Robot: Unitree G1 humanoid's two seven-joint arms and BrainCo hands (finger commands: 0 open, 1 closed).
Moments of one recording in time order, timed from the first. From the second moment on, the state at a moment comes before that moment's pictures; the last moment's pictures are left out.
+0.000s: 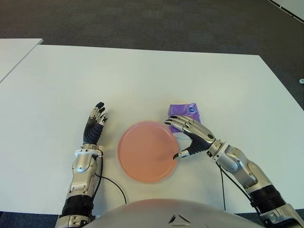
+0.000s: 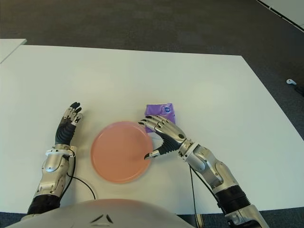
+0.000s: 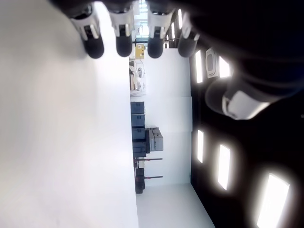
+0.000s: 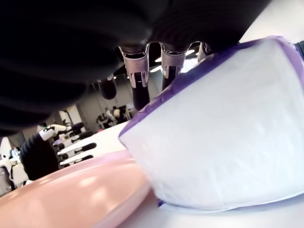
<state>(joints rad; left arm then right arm) 0.14 0.09 0.13 0.28 -0.08 -0.39 -0.09 0.04 -0.63 0.29 -0.02 -0.68 -0.55 0.04</state>
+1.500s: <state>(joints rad) 0.14 0.09 0.13 0.28 -0.07 -0.39 -0.09 -0.02 -0.63 0.26 0.09 -0.68 -0.56 0.01</state>
